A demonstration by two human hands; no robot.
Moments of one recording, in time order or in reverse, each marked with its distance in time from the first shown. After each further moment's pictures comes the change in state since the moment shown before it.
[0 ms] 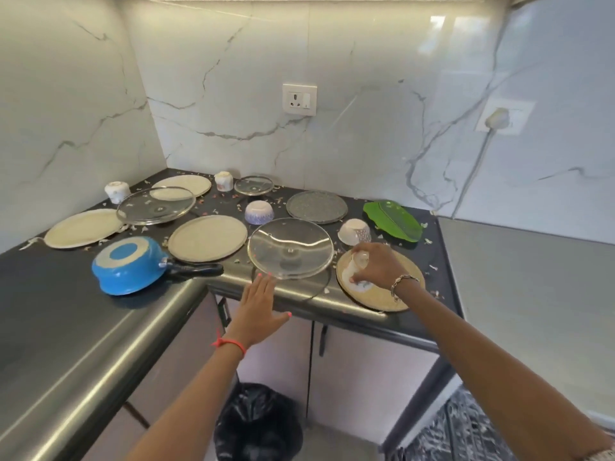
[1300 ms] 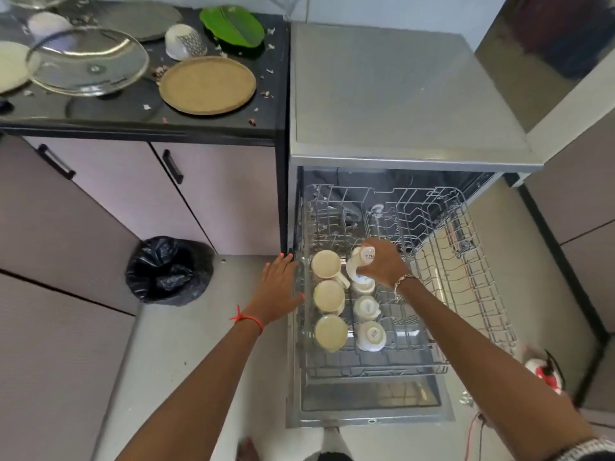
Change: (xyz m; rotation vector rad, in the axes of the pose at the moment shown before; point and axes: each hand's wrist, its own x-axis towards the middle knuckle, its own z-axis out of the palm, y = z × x) left_hand -0.266 0.286 0.242 -0.023 -0.538 0.244; right_hand -0.425 0.290 0.019 0.078 -0.162 0.550
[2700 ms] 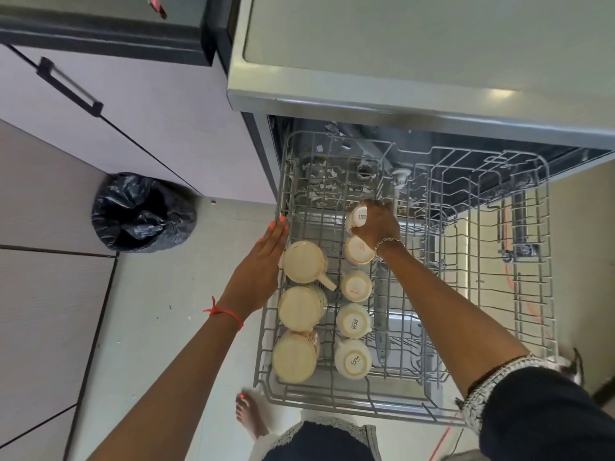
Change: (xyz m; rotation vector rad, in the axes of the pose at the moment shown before) left_hand 0.128 -0.018 0.083 -0.086 0.050 -0.012; right_hand 0.225 0.106 0.079 -0.229 -0.088 0.023
